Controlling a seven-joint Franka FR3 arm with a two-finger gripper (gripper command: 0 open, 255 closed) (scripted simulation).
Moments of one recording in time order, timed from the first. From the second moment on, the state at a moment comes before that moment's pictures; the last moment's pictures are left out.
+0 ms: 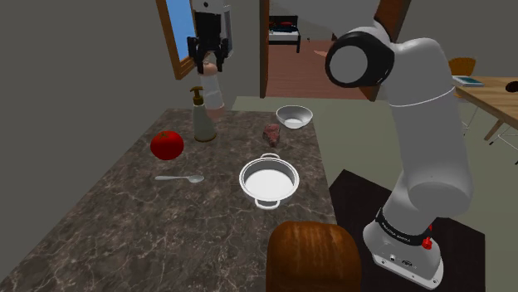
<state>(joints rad) 0.10 0.56 0.02 -0.79 0.15 1.35 0.13</state>
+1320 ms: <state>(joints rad) 0.25 -0.08 0.10 -1.63 0.16 1.58 0.33</state>
